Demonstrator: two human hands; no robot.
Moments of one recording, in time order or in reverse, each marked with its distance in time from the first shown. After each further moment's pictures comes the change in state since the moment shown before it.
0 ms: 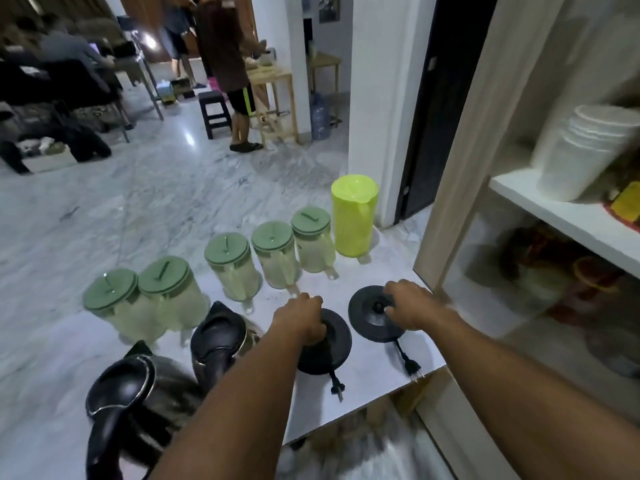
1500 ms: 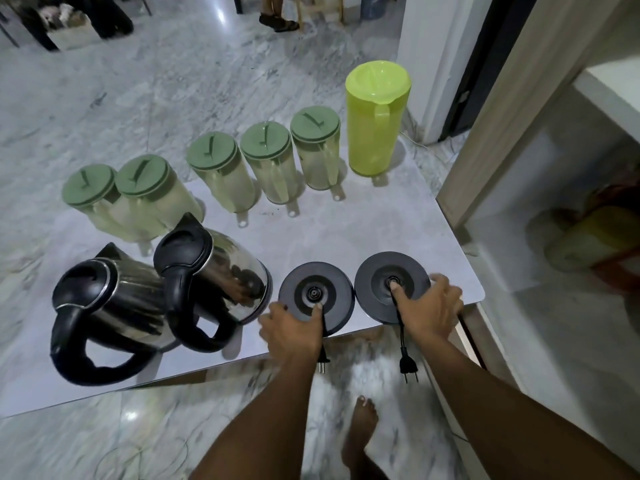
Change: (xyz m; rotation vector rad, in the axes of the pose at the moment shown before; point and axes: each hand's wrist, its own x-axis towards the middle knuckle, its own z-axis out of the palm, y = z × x) left_hand -0.044 0.064 0.170 -0.729 0.370 -0.897; right_hand -0.012 0.065 0.152 0.565 0.320 0.485
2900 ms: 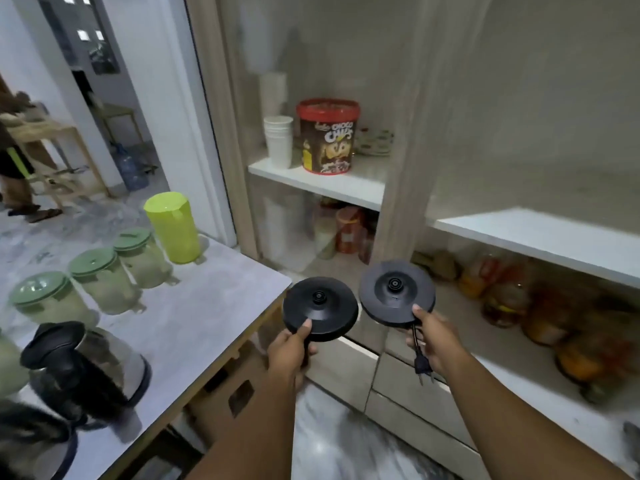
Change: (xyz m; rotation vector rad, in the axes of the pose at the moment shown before) left_hand -0.231 -0.046 -0.059 -0.552 -1.123 0.290; right_hand -0.314 0.195 -0.242 1.112 0.387 0.443
